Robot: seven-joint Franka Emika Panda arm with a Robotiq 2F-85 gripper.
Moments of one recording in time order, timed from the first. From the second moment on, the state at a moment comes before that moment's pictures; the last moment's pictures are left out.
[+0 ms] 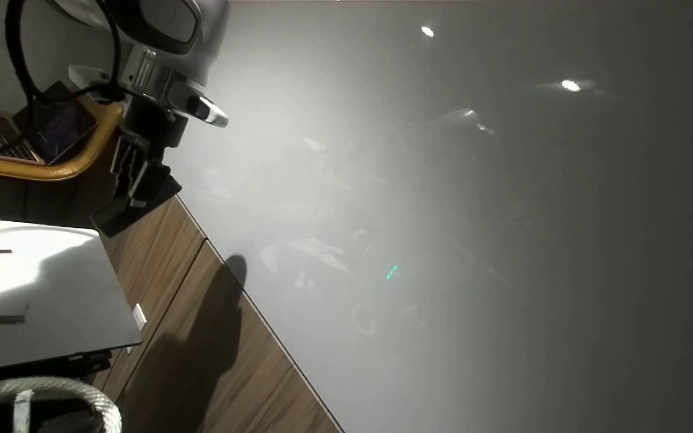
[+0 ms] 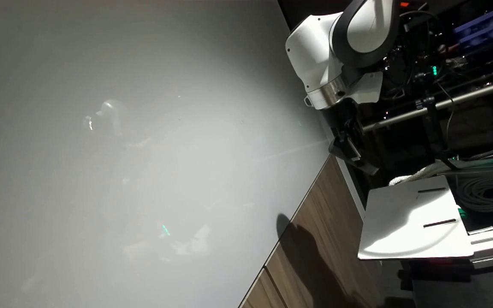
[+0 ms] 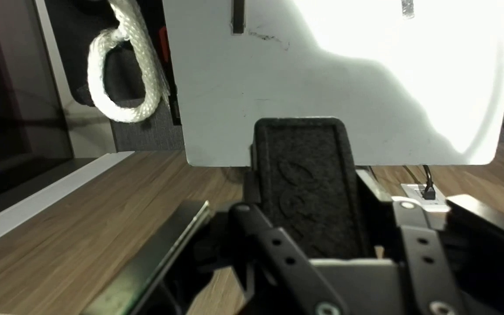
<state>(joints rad) 0.02 -0.35 0.11 -2.72 -0.20 2.32 0.34</state>
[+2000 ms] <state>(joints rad) 0.02 0.02 0.11 -2.64 -0.09 2.44 0.24</state>
